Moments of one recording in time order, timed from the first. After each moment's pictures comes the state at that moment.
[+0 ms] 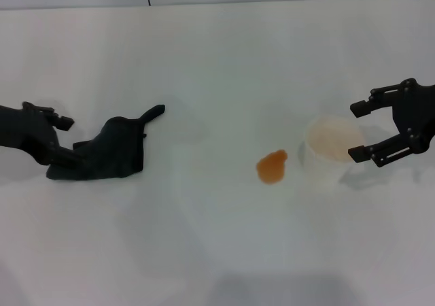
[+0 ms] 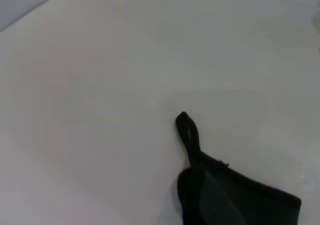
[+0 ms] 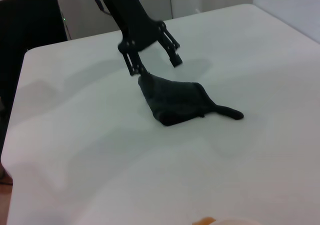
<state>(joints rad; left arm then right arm) -0.63 -2.02 0.73 0.91 2.56 1.49 -1.64 0.58 1.94 -0.92 -1.00 -2.13 -1.71 1.59</state>
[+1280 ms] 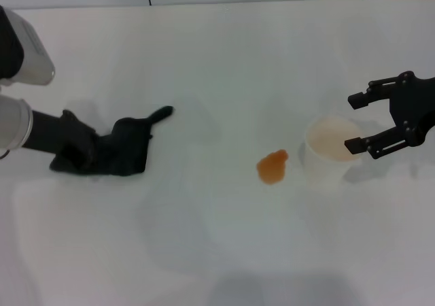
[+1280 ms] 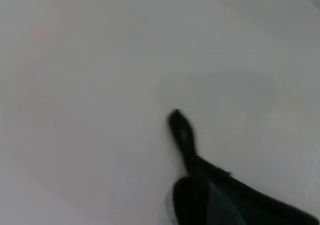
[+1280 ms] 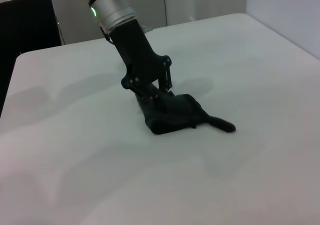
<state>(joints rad) -0.67 -2.06 0.85 0.78 2.55 1.32 -1.62 0.58 1.95 -0.91 -1.00 -2.12 -1.69 1.58</state>
